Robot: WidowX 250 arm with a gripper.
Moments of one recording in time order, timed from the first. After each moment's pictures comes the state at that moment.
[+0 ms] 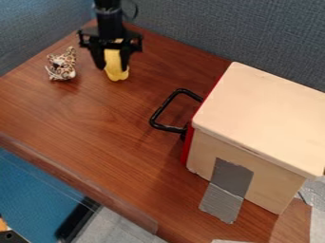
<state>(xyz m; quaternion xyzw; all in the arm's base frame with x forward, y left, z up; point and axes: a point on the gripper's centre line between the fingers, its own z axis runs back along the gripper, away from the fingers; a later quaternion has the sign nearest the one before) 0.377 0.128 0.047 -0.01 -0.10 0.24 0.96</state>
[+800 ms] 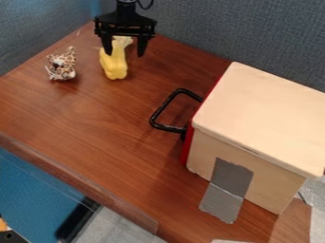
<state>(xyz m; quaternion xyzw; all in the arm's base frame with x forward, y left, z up) 0.419 0.140 0.044 0.04 -0.10 0.32 0.94</state>
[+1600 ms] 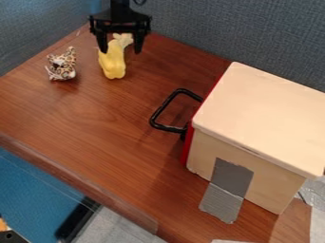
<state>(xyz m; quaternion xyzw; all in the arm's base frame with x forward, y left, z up) 0.413 0.145 0.056 0.01 -0.11 0.32 0.94</state>
